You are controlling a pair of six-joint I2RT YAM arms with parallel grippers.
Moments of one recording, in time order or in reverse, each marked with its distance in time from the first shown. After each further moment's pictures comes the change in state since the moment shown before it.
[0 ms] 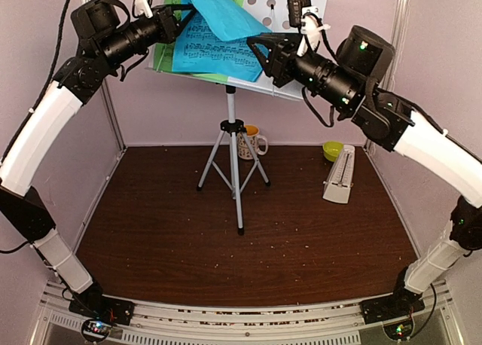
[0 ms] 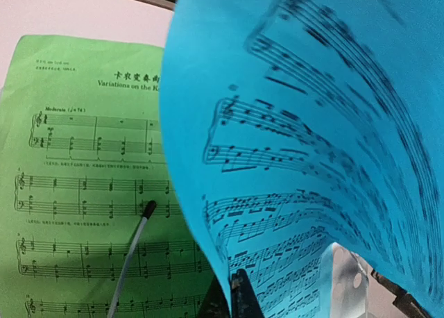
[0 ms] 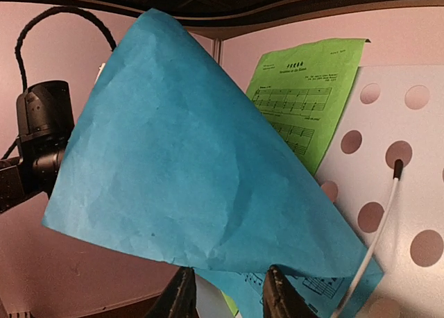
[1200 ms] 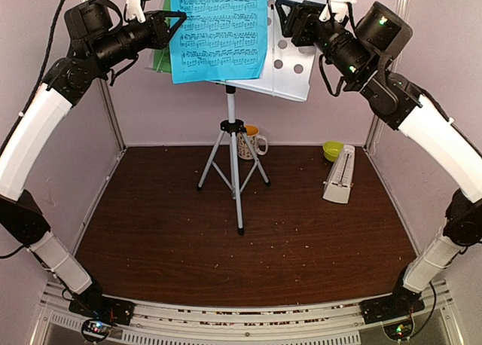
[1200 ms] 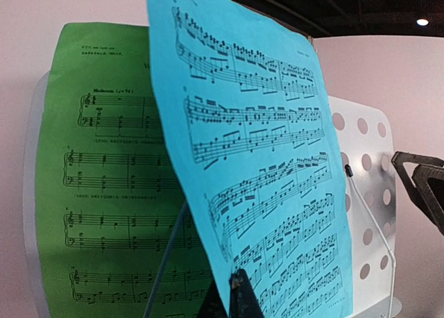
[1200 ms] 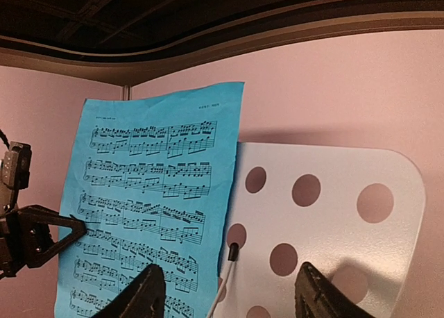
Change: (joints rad) left arm 0.016 -0.051 -0.025 -0.112 -0.093 0.053; right arm -0.073 0.062 0.201 0.014 0.223 -0.016
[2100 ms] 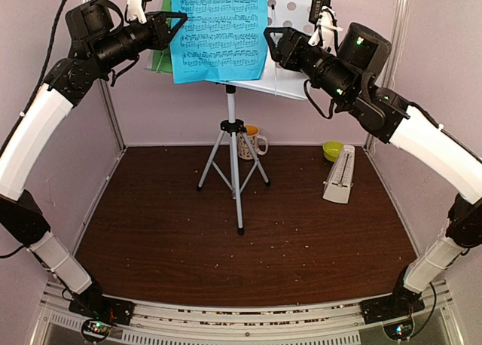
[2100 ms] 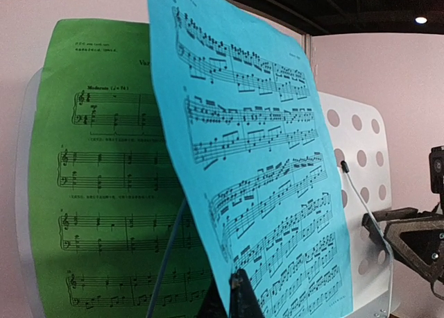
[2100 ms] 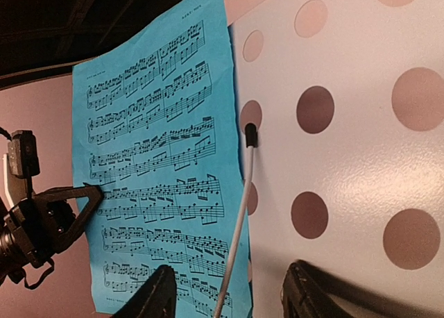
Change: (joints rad) left arm 0.000 0.000 -0.008 0.009 0.013 0.007; right arm 0.002 -0.033 -0.167 -0.024 -0.019 0.378
